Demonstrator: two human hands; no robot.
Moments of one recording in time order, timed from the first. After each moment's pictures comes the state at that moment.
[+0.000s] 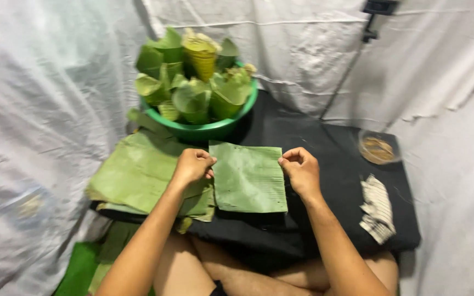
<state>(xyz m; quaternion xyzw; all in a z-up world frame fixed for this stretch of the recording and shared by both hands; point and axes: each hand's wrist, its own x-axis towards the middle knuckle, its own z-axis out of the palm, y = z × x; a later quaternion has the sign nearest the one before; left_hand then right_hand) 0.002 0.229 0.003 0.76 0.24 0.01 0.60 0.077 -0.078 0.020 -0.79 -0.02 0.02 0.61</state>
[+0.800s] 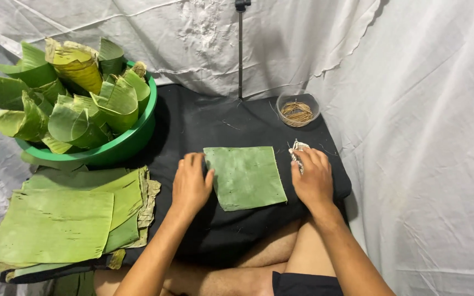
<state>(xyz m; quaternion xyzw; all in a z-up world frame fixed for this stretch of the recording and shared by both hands) 0.000 0.038 0.045 0.97 -0.03 0.13 0.21 0.023 -0.262 0.013 -0.94 -0.05 -0.27 0.19</state>
